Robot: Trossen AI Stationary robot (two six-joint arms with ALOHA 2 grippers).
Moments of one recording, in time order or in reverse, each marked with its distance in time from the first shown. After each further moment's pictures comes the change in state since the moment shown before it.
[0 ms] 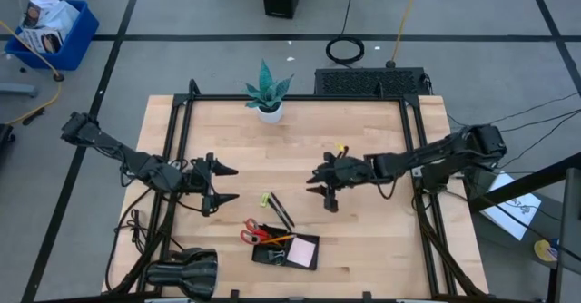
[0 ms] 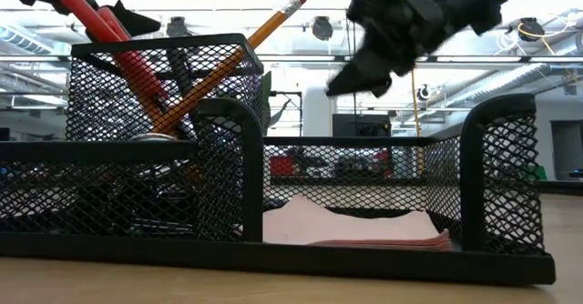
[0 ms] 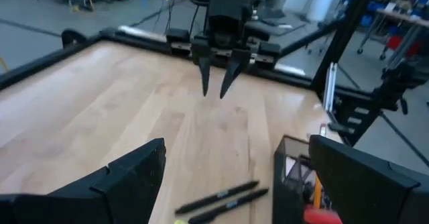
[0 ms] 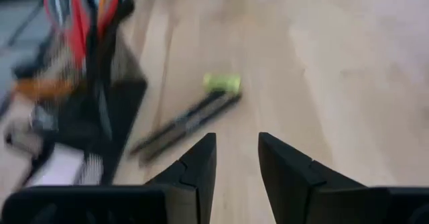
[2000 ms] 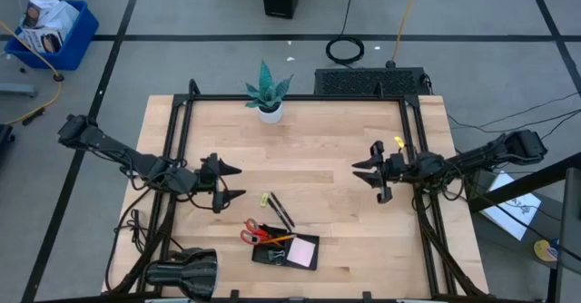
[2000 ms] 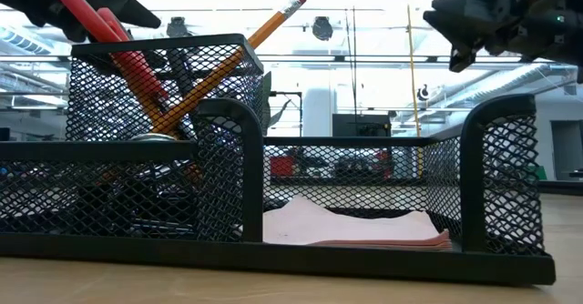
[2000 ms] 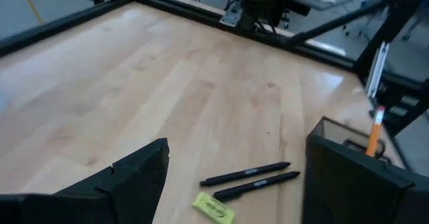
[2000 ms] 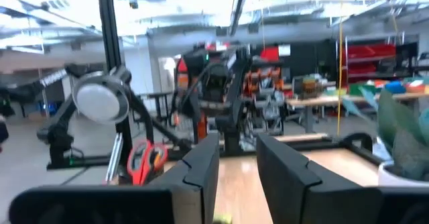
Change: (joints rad) left arm 0.074 0.112 0.000 -0.046 0.000 -0.114; right arm 0.020 -0.635 -0.719 0.918 0.086 -0.110
